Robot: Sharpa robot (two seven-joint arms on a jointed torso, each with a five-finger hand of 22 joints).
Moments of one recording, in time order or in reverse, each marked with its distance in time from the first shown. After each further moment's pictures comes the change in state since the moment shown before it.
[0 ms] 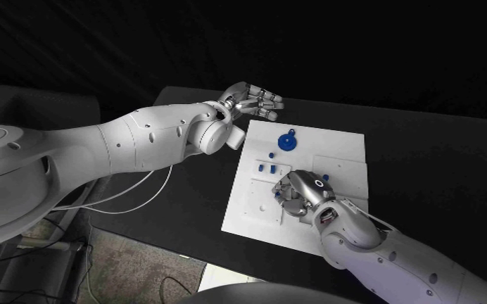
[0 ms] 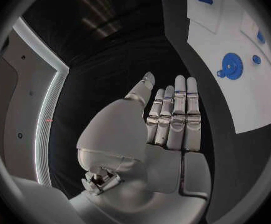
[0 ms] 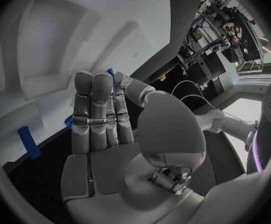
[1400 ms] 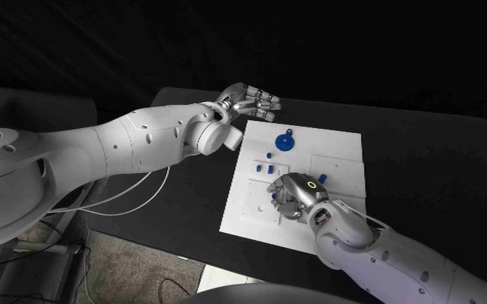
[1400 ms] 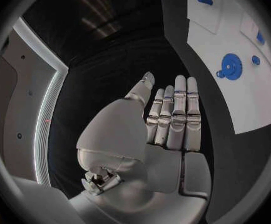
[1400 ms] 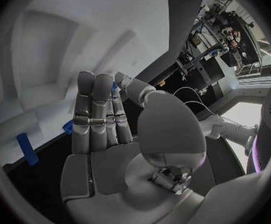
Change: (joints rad) left arm 0.000 0.000 0.000 -0.001 0.000 0.002 -0.009; left_hand 0.000 0.000 -0.003 0.003 0.000 0.000 0.000 0.000 0.000 0.000 0.000 0.000 0.000 0.000 0.000 0.000 0.000 0.000 0.000 0.000 0.000 -0.011; right arm 0.009 0.016 -0.024 -0.009 -0.022 0.043 -0.017; right_hand -0.018 -0.059 -0.046 0.028 0.035 -0.163 0.024 0.007 -0.007 -0.233 0.051 -0.006 -0.012 -0.016 0.037 0.006 -0.021 0.050 -0.009 0.041 -0.078 0.000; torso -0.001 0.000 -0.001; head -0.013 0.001
